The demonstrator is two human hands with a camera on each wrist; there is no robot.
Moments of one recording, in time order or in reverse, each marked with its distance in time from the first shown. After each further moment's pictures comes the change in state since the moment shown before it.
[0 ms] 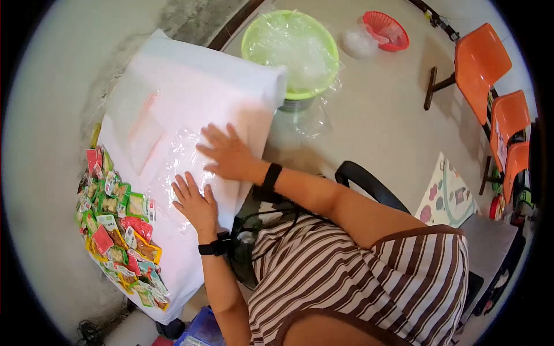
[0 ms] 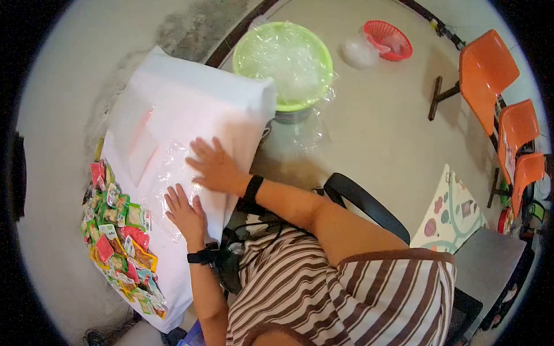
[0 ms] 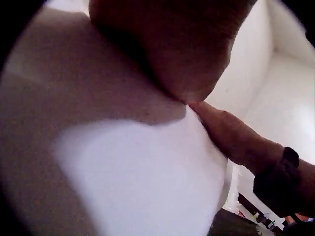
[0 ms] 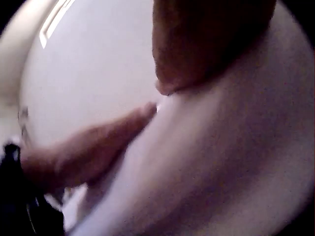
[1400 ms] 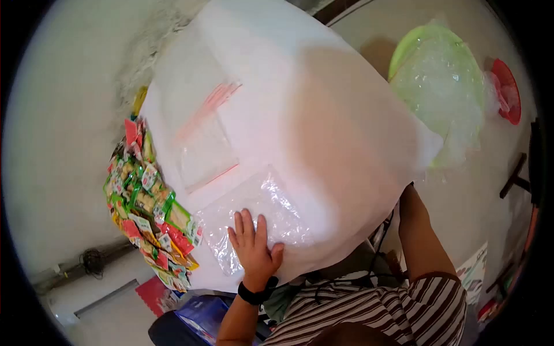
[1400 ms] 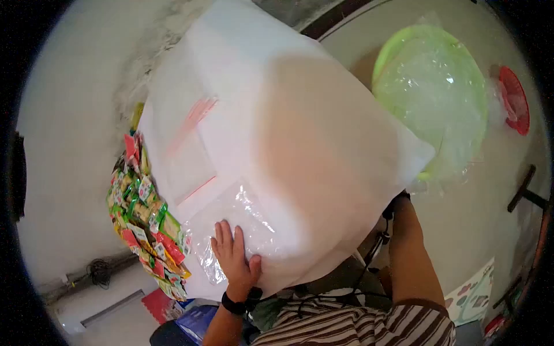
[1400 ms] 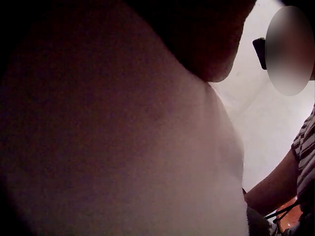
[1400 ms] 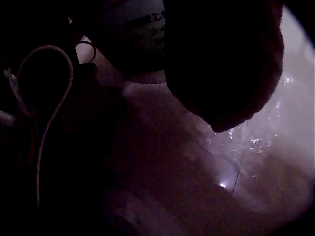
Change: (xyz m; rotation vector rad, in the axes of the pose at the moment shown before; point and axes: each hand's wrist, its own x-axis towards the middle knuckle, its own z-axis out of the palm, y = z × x) left_hand 0.034 -0.002 -0.006 -0.101 -0.129 0.057; right_hand -0.228 0.344 0.134 -0.284 -1.102 0.470
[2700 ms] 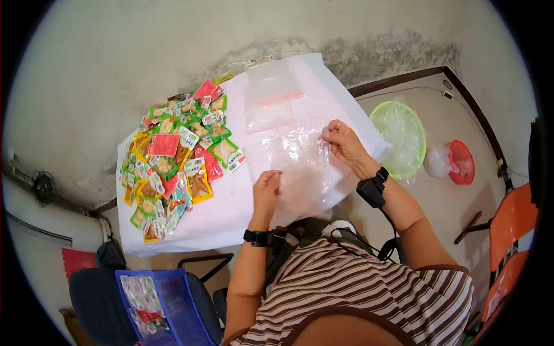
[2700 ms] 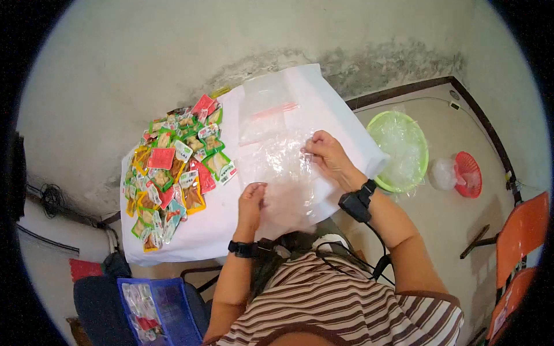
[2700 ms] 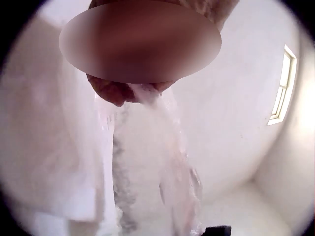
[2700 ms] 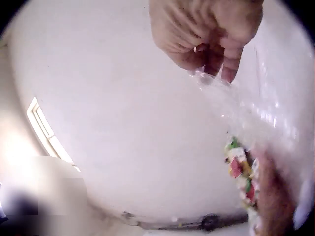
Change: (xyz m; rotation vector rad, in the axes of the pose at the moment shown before) left_hand -0.070 -0.026 -0.023 -1.590 0.264 -0.382; right_hand -0.245 -0.294 -0.361 1.789 0.069 -0.937
